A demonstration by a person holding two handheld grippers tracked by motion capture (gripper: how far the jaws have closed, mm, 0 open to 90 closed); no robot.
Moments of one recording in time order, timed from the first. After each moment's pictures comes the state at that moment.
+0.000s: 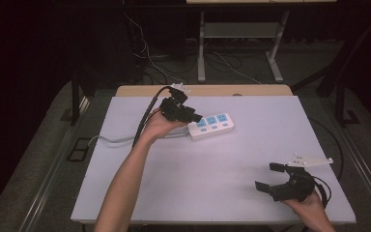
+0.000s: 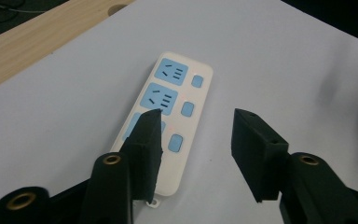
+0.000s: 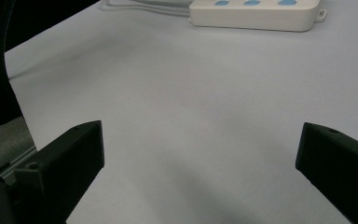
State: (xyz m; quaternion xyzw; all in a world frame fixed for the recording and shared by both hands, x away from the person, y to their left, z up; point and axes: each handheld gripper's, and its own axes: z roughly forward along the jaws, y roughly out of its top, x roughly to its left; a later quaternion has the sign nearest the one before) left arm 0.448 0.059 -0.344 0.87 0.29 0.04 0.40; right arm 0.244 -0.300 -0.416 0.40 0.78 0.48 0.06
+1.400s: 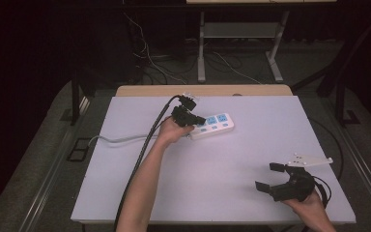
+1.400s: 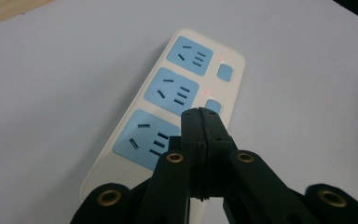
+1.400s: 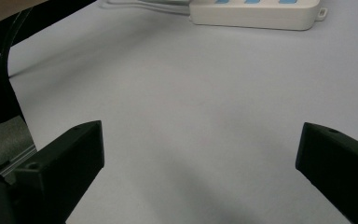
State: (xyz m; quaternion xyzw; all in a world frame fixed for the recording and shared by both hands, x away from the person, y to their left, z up) left arm 0.473 0.033 -0.403 0.86 0.33 0.01 0.39; right arm 0.245 -0.301 -0.417 0.39 0.78 0.48 0.06
